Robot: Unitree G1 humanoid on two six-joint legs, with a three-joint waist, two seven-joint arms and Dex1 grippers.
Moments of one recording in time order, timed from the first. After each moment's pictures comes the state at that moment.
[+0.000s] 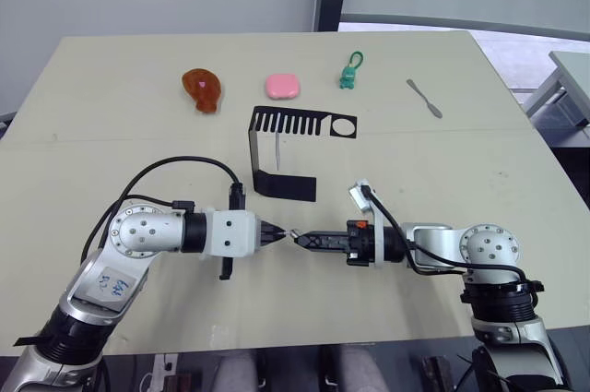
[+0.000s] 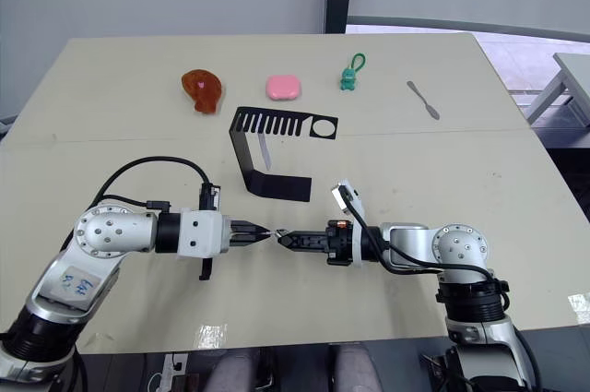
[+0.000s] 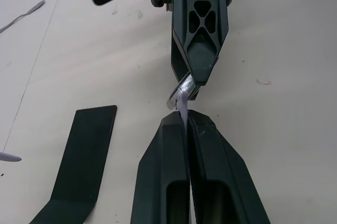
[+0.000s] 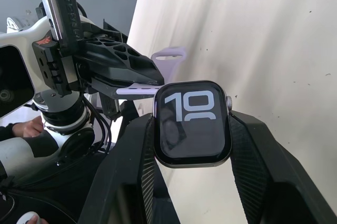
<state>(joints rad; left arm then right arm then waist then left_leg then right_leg) -0.30 0.75 -0.14 -0.47 -0.11 0.21 -1.00 -0.47 -0.41 -0.01 -0.08 1.50 1.37 0.18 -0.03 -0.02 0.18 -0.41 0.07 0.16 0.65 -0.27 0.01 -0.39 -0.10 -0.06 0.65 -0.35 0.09</state>
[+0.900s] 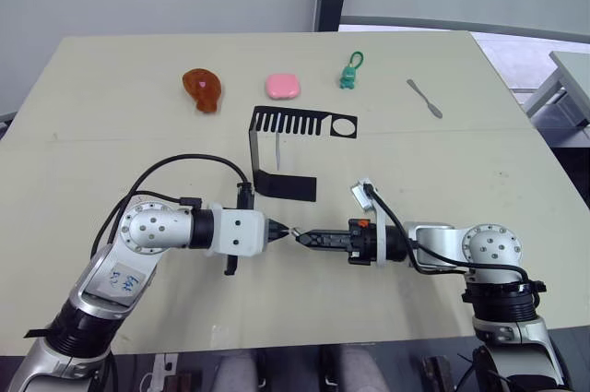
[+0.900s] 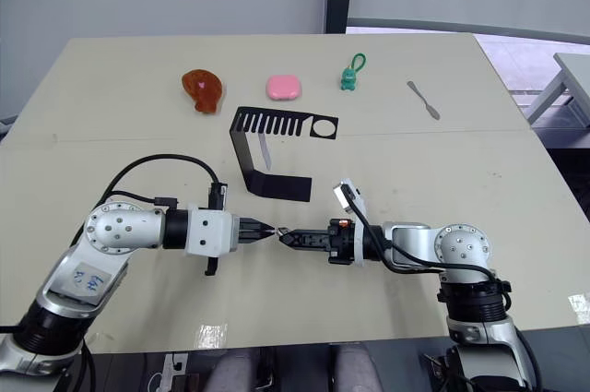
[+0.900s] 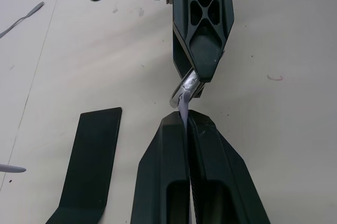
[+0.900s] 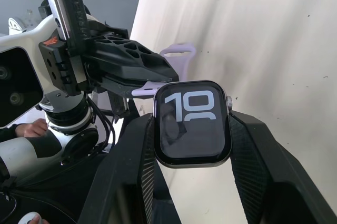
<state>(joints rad) -0.34 0.71 -0.18 -0.43 -0.05 0.18 -1.00 -0.47 -0.41 -0.02 -0.08 1.50 1.38 0.18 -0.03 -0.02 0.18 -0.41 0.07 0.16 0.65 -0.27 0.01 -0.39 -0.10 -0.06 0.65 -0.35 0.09</state>
